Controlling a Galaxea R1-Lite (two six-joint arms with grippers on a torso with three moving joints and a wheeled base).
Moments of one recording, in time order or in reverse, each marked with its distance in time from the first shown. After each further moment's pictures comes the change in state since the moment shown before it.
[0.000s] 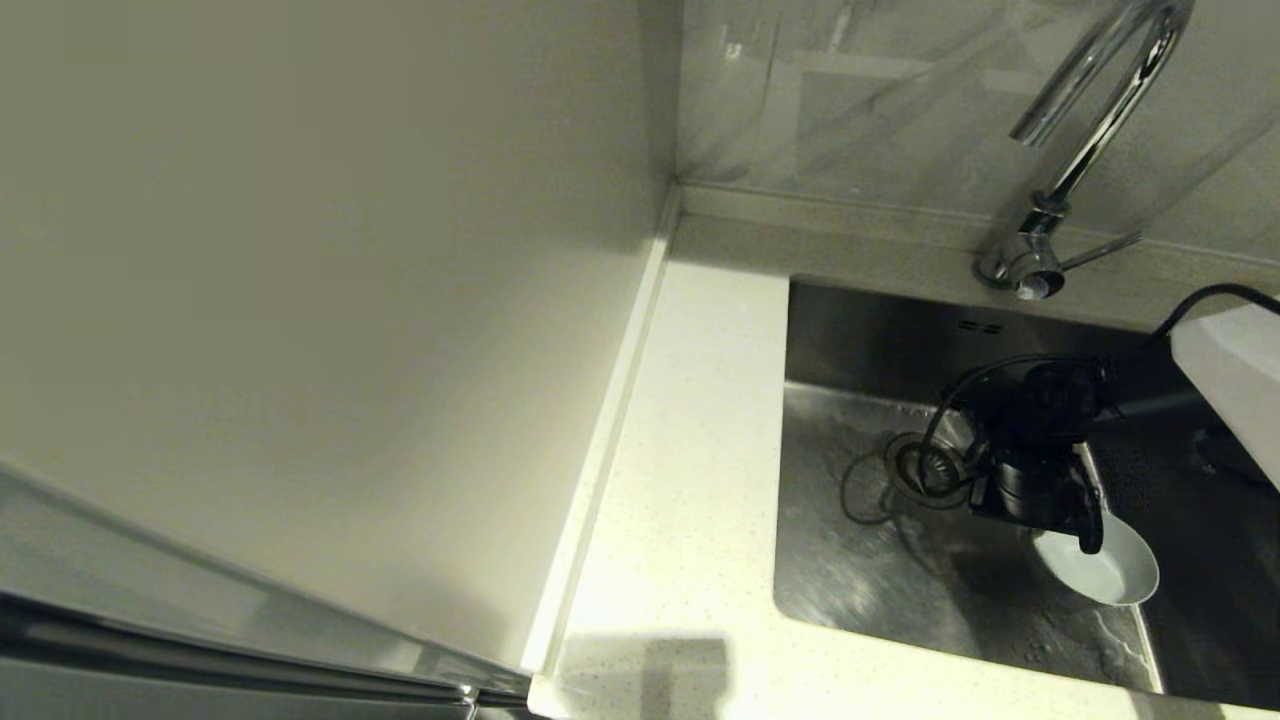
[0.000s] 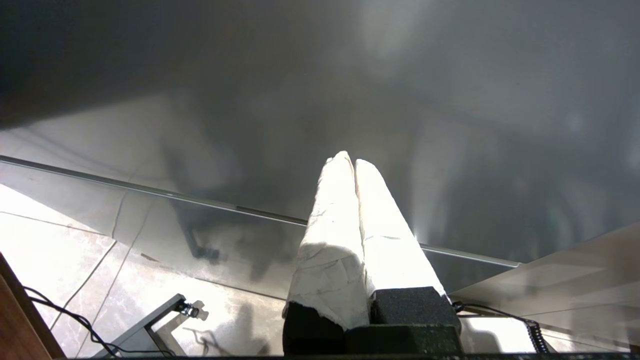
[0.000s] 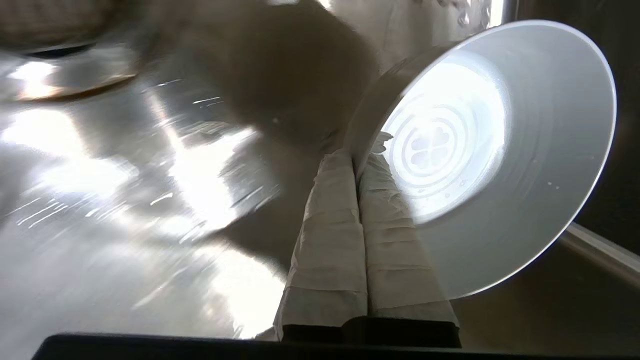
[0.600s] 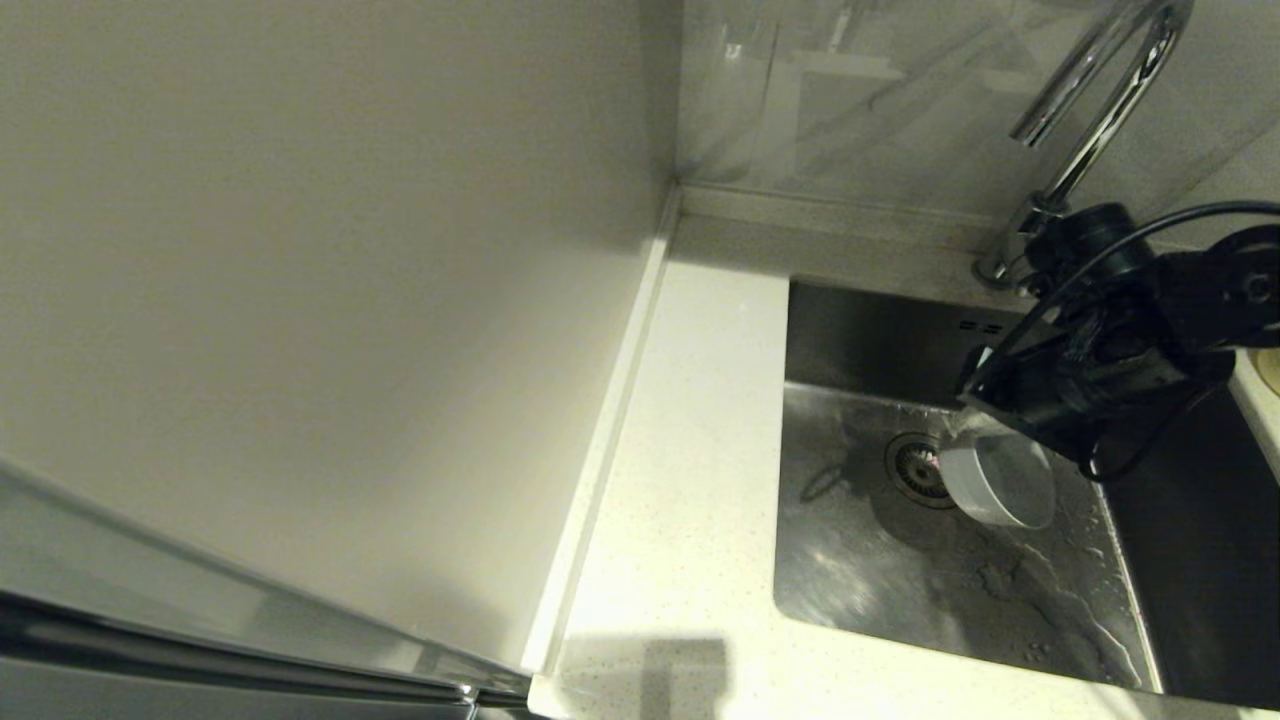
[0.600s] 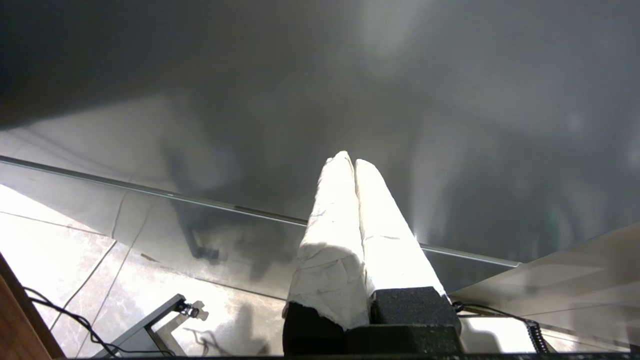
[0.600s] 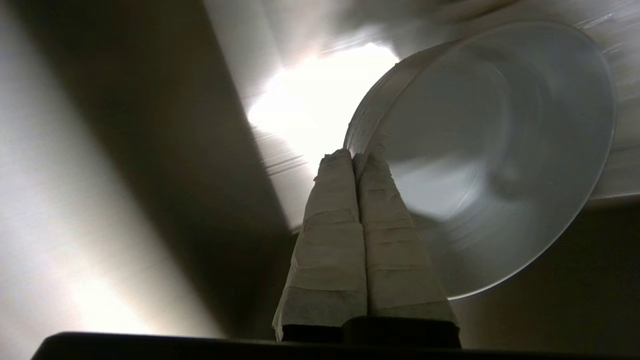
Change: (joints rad) left arm 0.000 0.000 0.000 0.000 0.000 0.000; right arm 0.121 -0.449 0.044 -0.017 0.541 0.128
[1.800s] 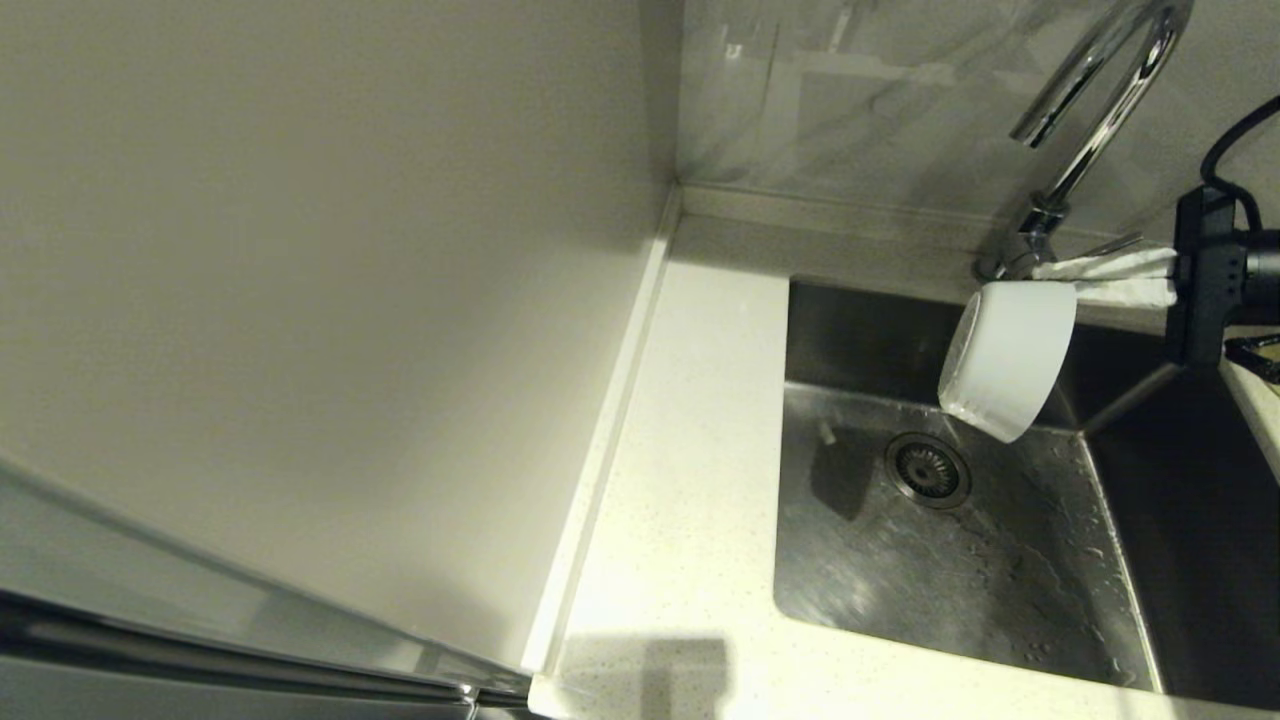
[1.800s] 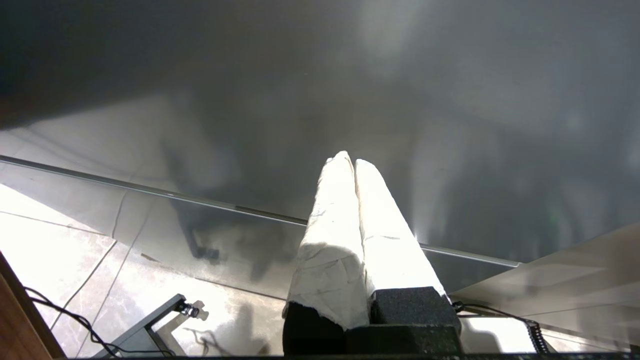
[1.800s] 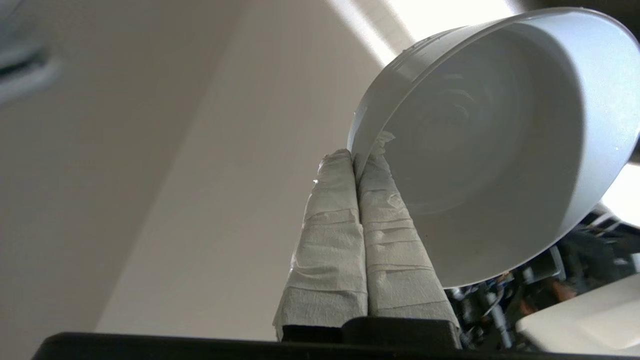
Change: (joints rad) left arm 0.000 0.000 0.000 0.000 0.000 0.000; right arm -0.364 -0.164 0.015 -0.177 1.113 0.655
